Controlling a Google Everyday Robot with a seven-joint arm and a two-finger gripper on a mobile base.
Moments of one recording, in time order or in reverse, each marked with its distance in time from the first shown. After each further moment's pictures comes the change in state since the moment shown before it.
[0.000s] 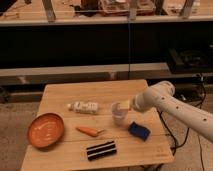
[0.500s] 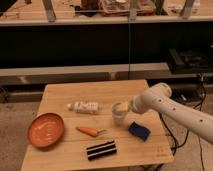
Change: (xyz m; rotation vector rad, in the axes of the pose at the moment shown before) arm -0.016 -0.004 0.011 -0.006 -0.001 0.006
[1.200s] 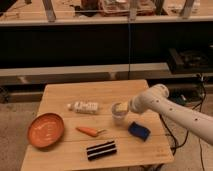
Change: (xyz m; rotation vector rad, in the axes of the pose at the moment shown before) arm 0.005 0.006 0.023 -0.001 0.004 0.015
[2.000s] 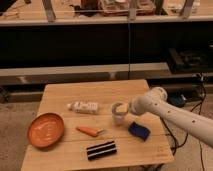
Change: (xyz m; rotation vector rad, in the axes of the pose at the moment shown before) arm 0.002 0.001 0.019 0.000 0.009 0.012
